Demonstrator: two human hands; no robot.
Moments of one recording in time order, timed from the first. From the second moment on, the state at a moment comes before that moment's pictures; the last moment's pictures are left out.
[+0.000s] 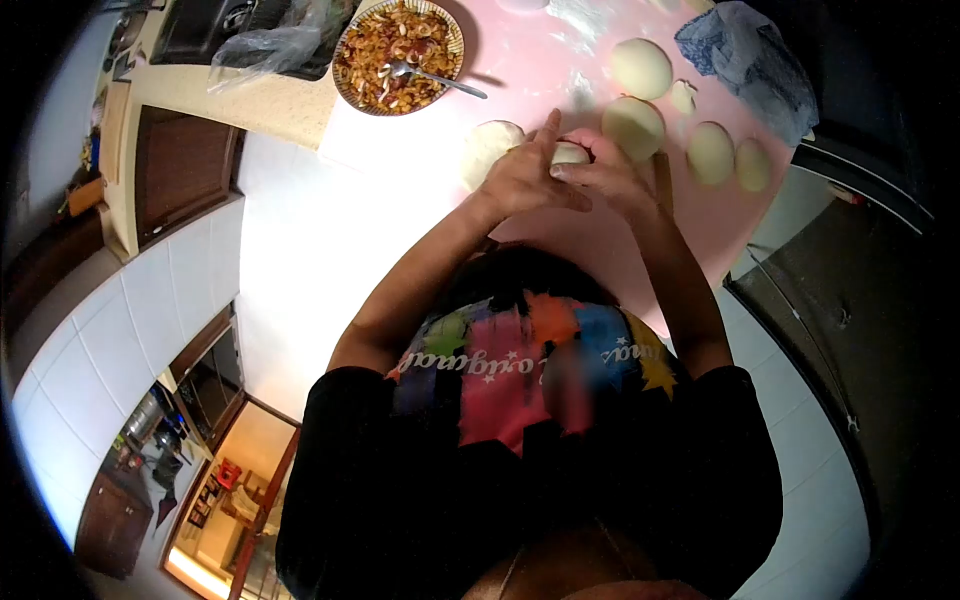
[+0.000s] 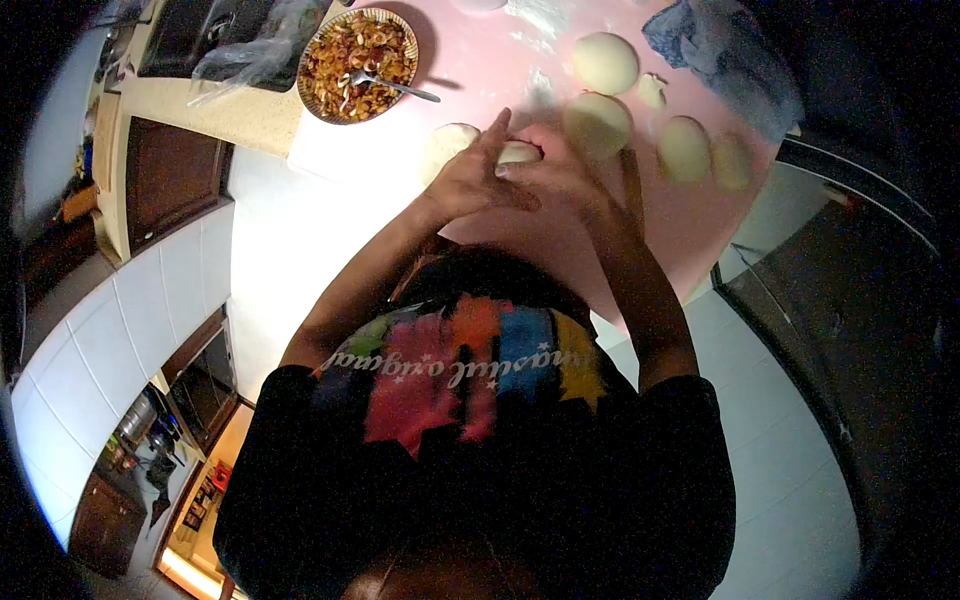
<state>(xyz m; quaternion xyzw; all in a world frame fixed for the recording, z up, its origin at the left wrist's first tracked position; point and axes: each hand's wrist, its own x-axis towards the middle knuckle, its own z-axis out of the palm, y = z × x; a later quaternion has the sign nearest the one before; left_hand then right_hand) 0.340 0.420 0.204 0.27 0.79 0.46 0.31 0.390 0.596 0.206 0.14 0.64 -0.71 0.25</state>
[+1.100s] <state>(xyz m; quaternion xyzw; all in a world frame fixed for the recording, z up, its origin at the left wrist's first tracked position) 0.305 0.491 0.240 0.34 0.90 0.09 0.25 0.364 0.635 0.234 0.15 0.78 -0.58 0.16</state>
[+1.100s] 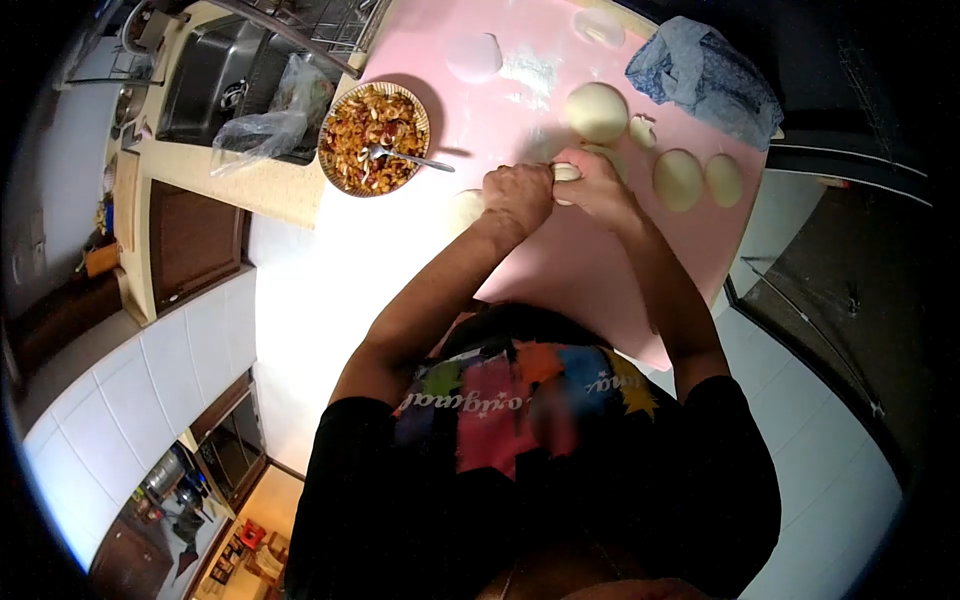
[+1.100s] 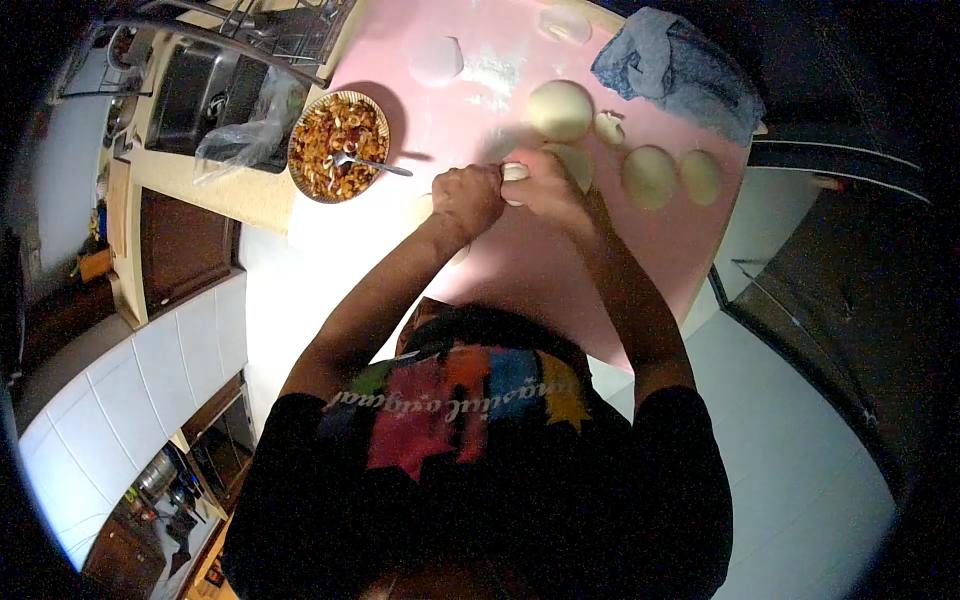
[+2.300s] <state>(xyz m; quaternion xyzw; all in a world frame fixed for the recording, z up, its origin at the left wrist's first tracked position) 0.373 0.450 0.196 0.26 0.81 0.37 0.38 0.393 0.671 0.203 0.15 0.95 -0.27 -0.03</state>
